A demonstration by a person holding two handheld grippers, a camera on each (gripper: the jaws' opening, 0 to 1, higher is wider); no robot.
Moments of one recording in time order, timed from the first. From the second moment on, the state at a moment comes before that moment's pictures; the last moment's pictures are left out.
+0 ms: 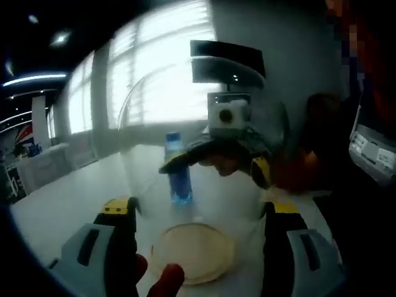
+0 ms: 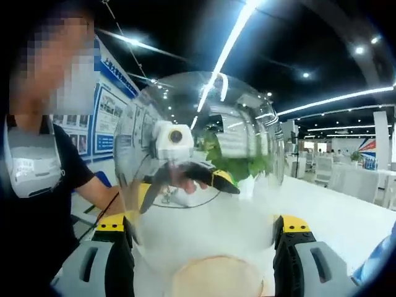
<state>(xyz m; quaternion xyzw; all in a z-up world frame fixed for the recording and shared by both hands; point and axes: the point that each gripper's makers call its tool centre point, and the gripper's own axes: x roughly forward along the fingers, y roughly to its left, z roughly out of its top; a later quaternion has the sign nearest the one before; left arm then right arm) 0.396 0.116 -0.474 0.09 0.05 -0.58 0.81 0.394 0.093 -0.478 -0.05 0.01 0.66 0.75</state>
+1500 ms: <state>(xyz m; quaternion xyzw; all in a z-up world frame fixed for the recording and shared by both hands) 0.365 0.111 -0.458 0.07 0.04 -0.59 0.80 0.363 0.090 -0.464 -0.04 -0.01 0.68 0.73</state>
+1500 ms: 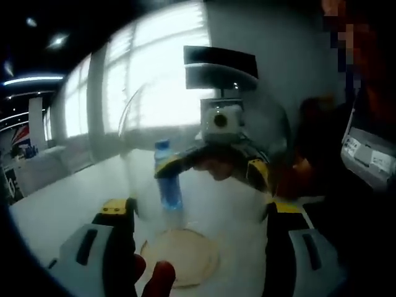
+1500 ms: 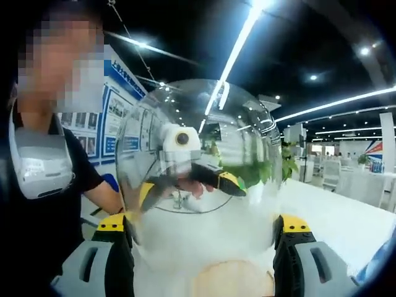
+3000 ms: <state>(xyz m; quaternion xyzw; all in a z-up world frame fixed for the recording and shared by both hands) 0.302 0.101 -0.464 0.08 0.01 -0.59 0.80 0.299 0.088 -0.478 -0.07 -0.01 0.68 0.73</state>
